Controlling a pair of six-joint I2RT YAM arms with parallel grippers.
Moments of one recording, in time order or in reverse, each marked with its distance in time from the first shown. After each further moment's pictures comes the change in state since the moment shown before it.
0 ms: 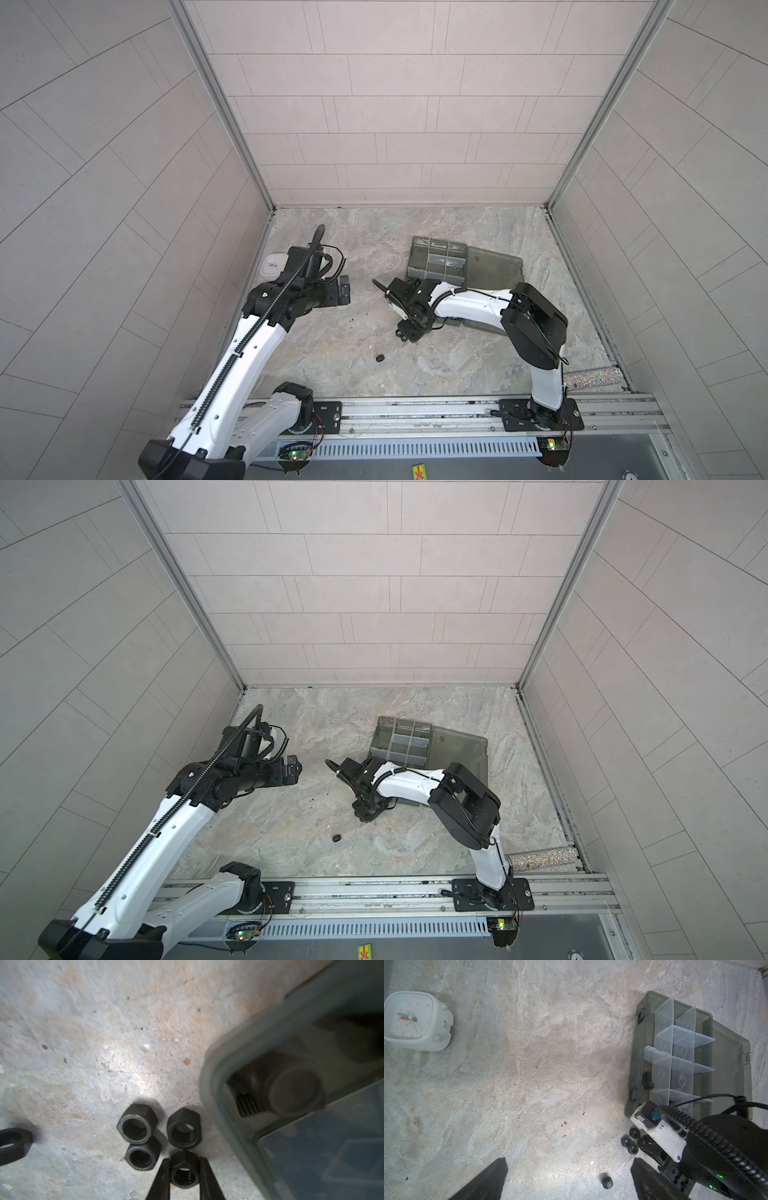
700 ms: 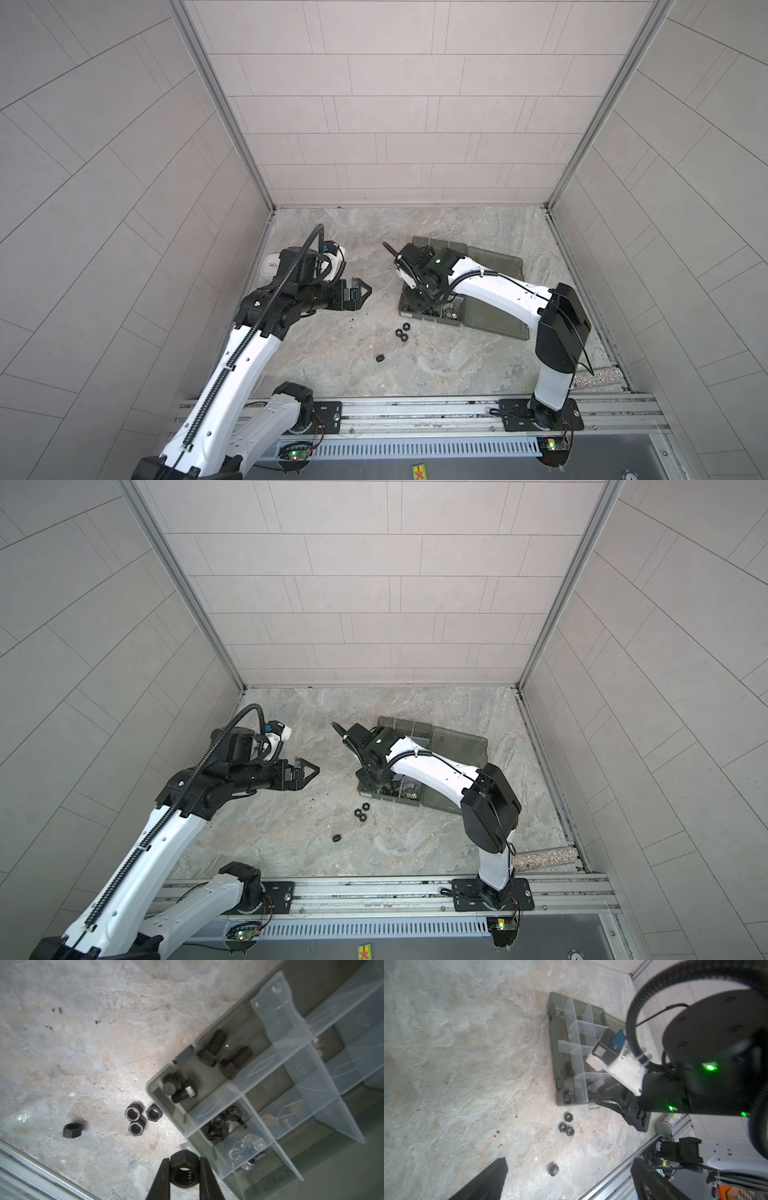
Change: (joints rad) left arm 0.001 -0.056 0.000 0.106 0.437 0.043; right arm -0.123 -0.117 0.225 -0.218 0.073 -0.023
